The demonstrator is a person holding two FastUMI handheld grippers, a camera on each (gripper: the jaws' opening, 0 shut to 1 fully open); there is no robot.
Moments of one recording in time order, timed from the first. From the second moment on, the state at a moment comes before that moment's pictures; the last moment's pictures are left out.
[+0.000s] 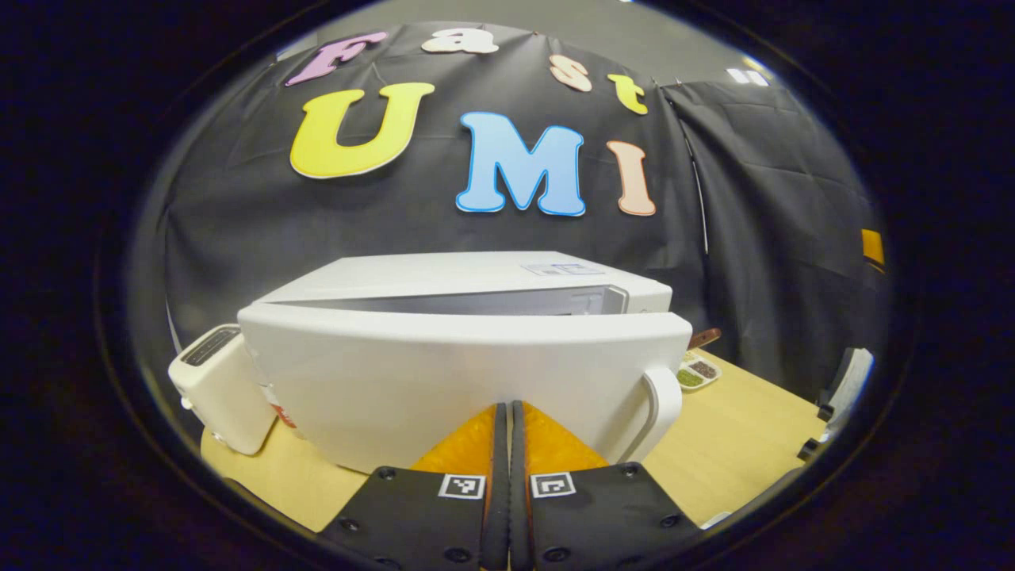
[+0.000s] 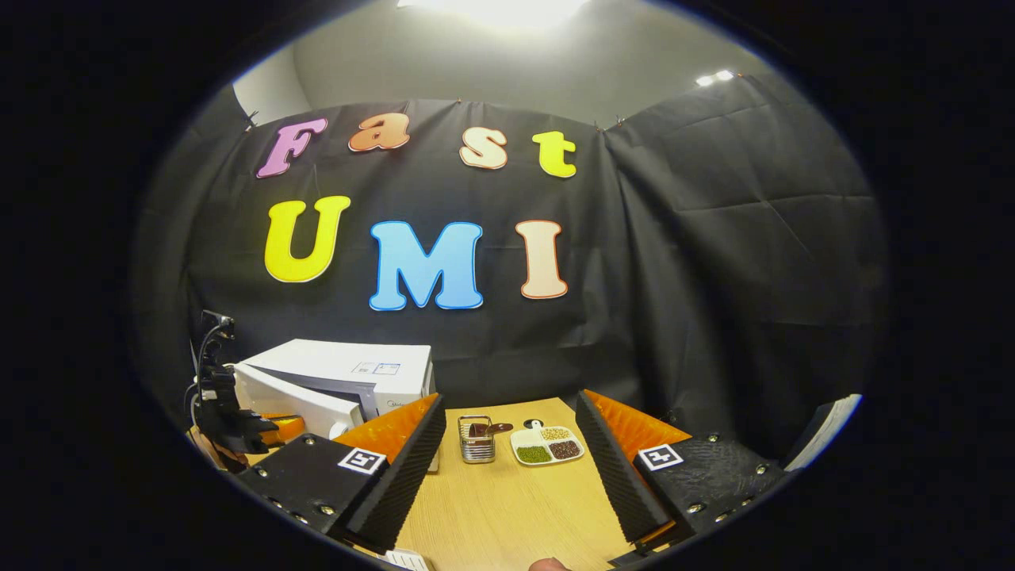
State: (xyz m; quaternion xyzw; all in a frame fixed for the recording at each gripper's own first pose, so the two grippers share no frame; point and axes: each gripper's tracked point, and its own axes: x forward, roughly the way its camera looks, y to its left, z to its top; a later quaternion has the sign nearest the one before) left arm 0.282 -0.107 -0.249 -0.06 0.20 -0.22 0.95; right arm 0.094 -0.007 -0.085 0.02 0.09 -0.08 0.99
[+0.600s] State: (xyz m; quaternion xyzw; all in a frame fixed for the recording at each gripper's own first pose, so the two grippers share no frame) left arm 0.320 -0.111 -0.251 -0.07 0.20 -0.21 0.96; right arm 0.100 -0.011 -0.089 0.01 0.10 -0.10 0.99
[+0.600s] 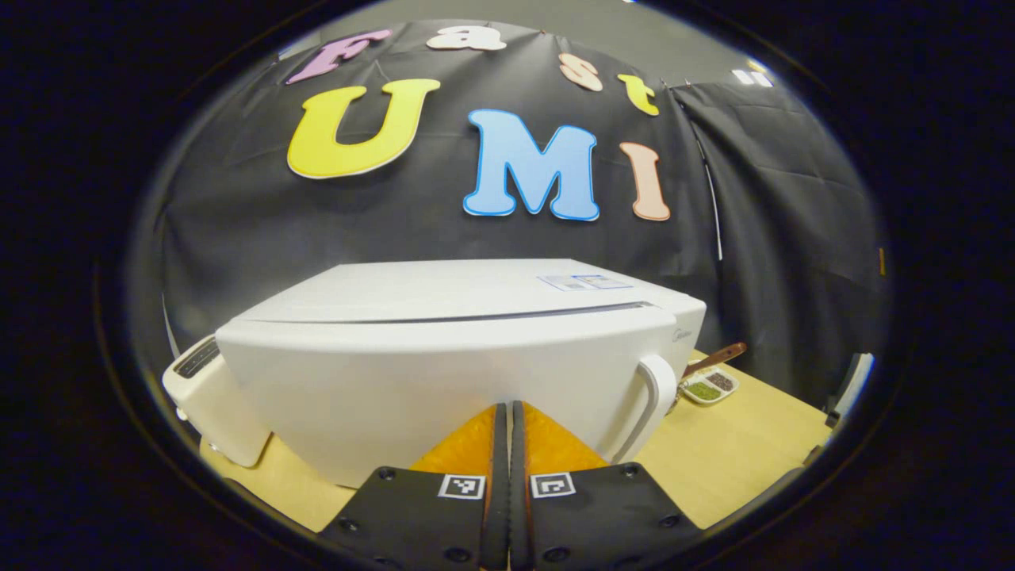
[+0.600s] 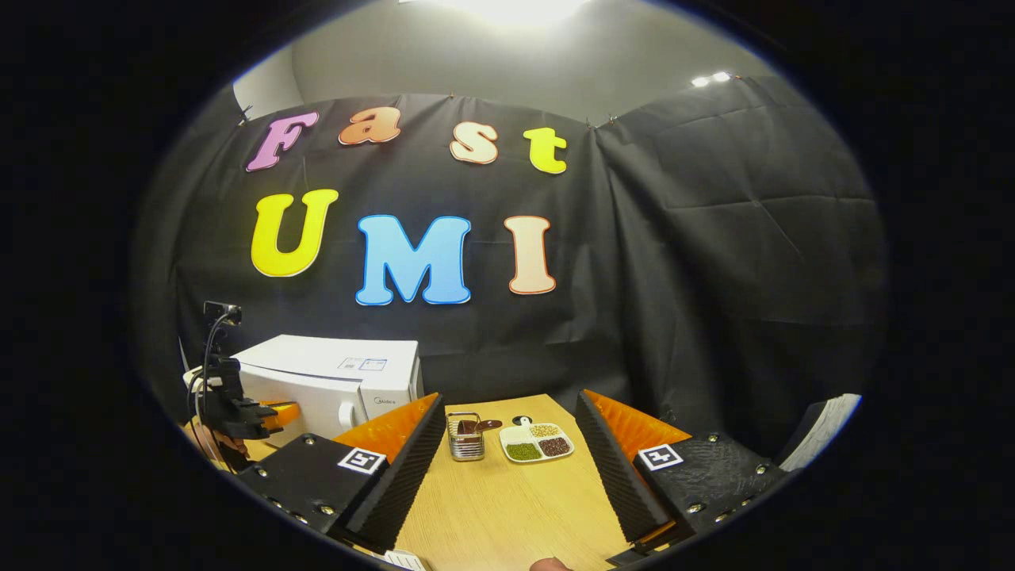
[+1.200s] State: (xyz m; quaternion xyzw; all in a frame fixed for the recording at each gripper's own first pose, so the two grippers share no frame) left arm 0.328 -0.122 -0.243 -0.06 0.19 -0.20 0.96; right arm 0.102 0.008 -0.094 0.02 0.11 -0.08 0.99
